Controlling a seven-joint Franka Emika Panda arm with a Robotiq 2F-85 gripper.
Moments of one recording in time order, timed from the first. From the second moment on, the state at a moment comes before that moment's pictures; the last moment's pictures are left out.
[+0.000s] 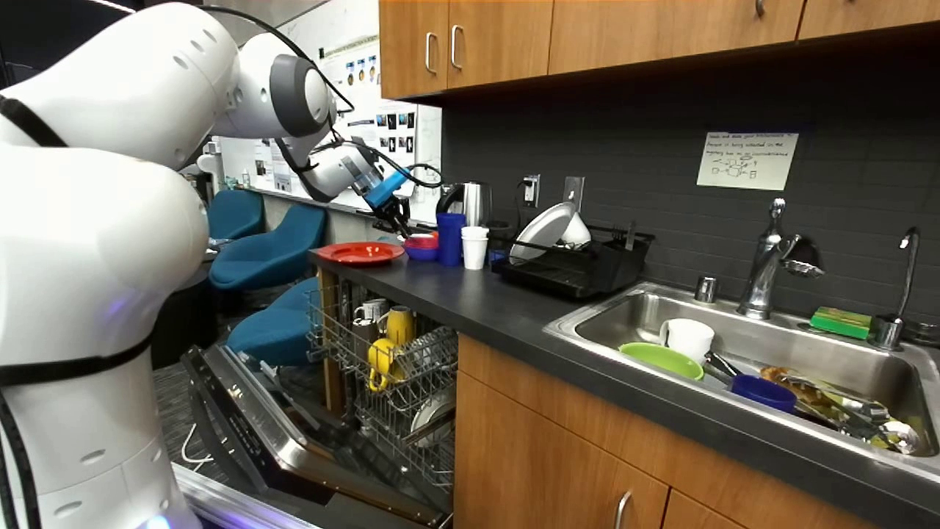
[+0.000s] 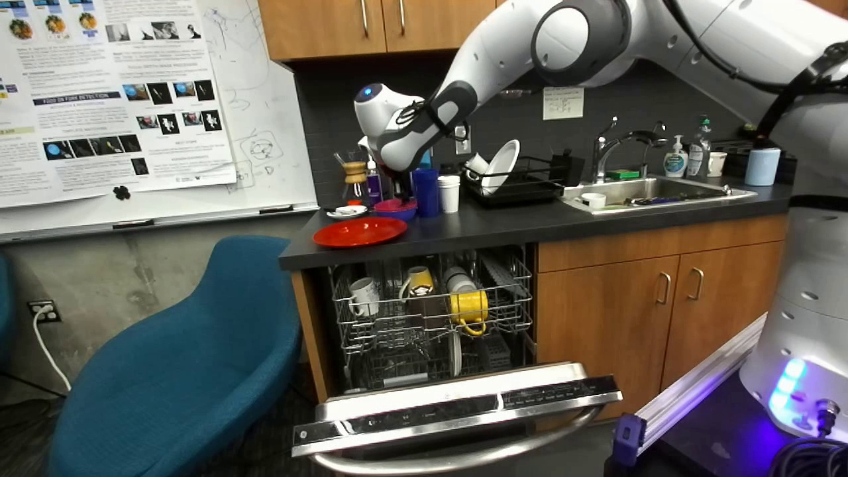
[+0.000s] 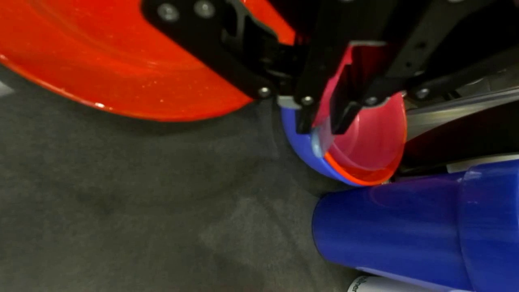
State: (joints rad) arm 0.29 0.88 -0.02 -1.08 -0.68 2.25 -0.37
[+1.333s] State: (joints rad) arm 0.27 0.90 -0.02 -1.04 -0.68 2.20 -0.38
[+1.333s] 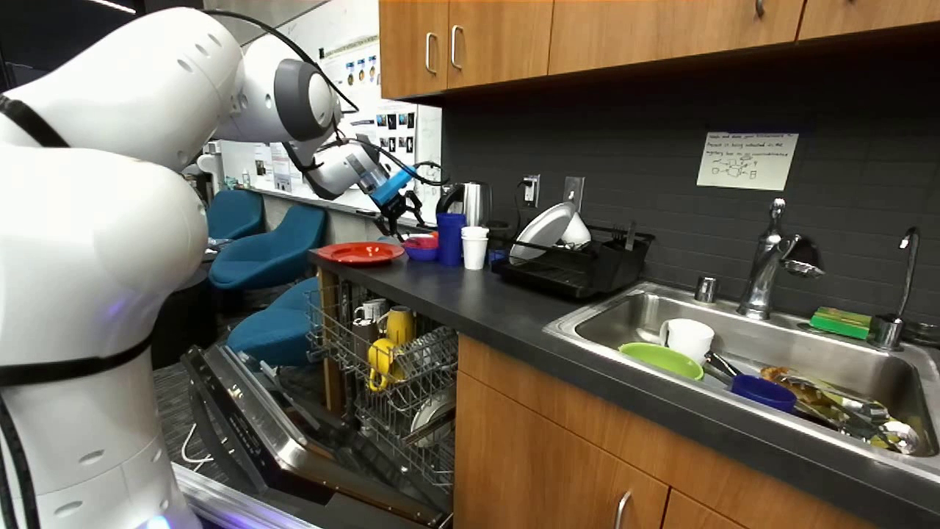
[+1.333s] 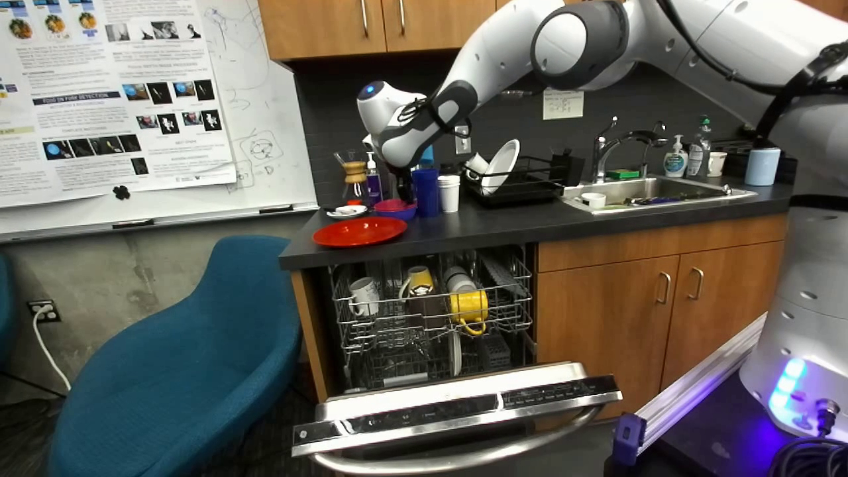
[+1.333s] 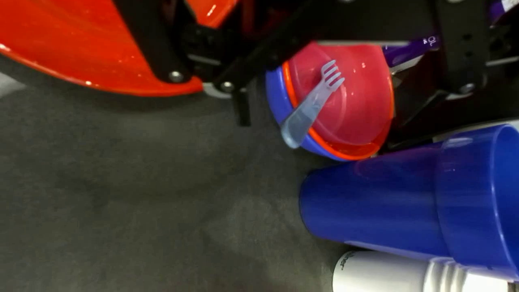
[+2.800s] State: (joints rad) arm 0.27 1.01 -0.03 -0.94 -0.67 2.18 -0.40
